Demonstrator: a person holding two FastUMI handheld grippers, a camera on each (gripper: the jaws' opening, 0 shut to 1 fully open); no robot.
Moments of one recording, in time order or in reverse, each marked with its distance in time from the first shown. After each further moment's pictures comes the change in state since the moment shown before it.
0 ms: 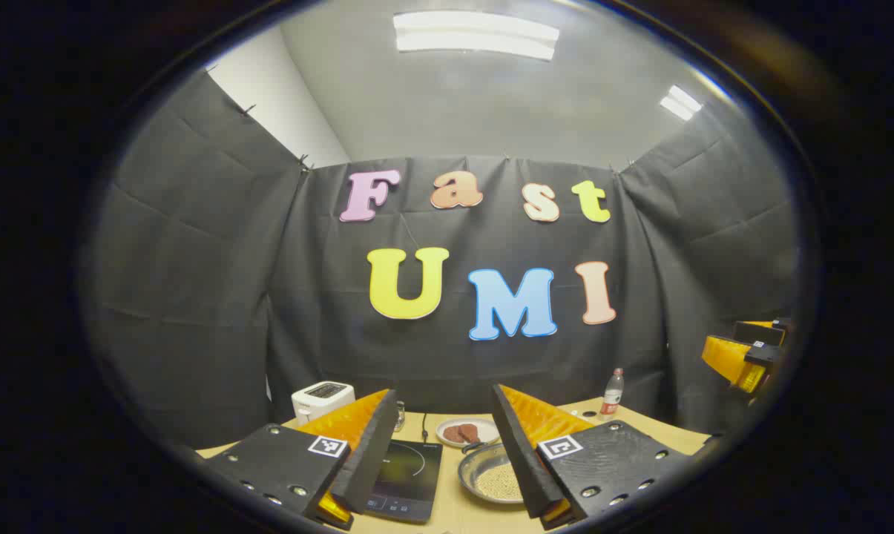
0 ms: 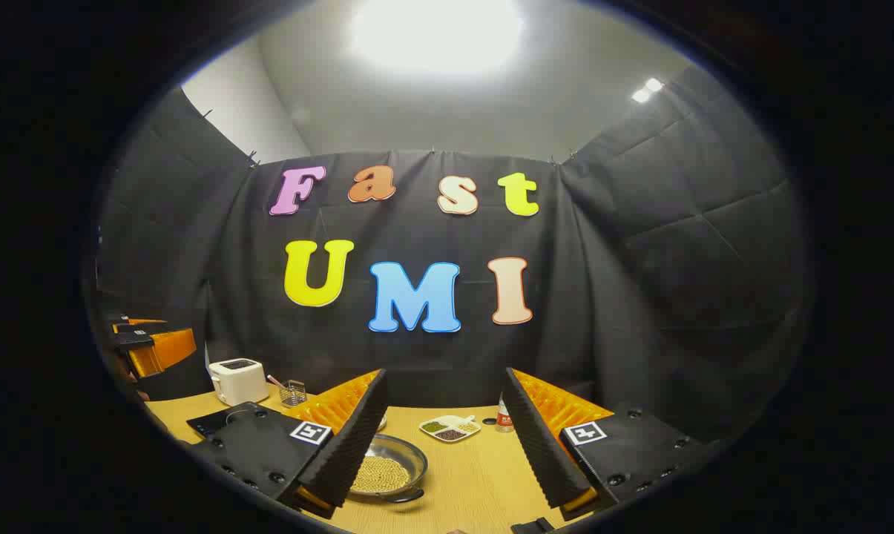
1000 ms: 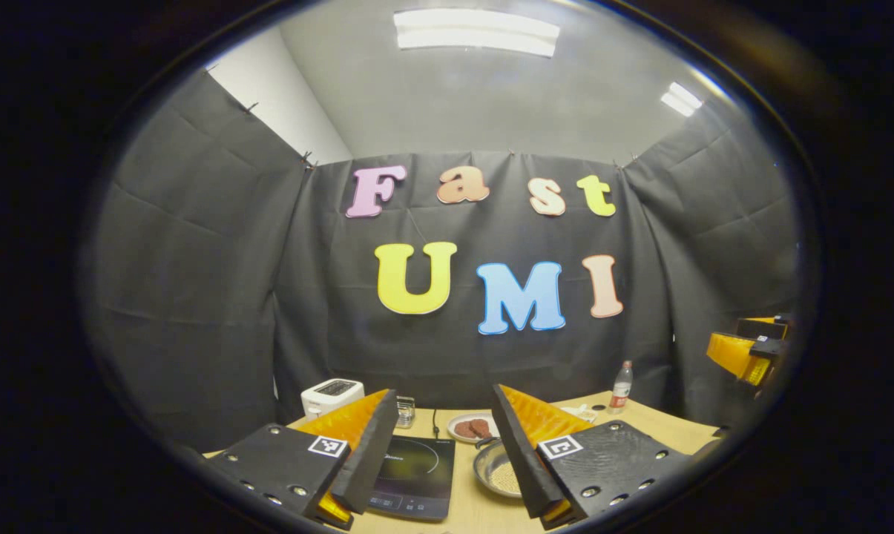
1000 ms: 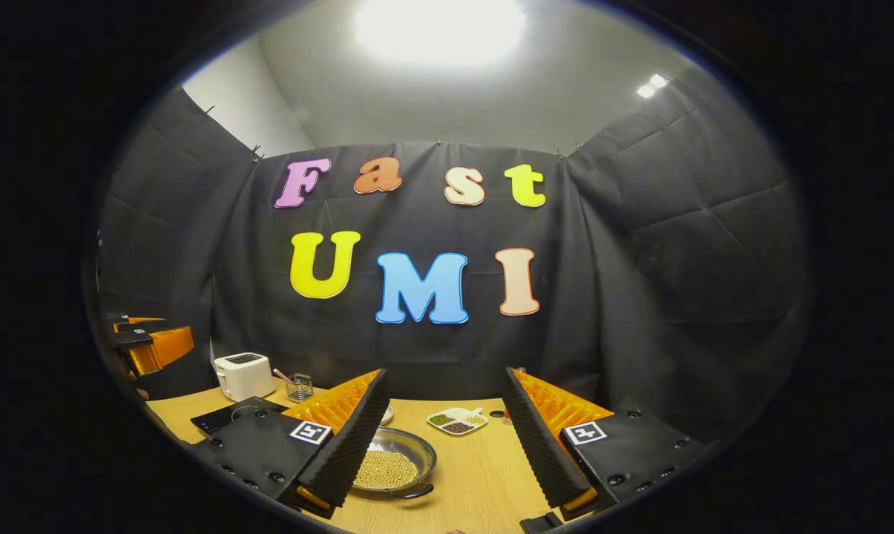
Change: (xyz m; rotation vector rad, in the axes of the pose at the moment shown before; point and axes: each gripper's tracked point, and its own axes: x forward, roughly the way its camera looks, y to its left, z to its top) left arm -0.001 0.027 -0.011 0.012 0.019 0.010; right arm 0.000 0.016 -0.008 0.000 0.032 0.016
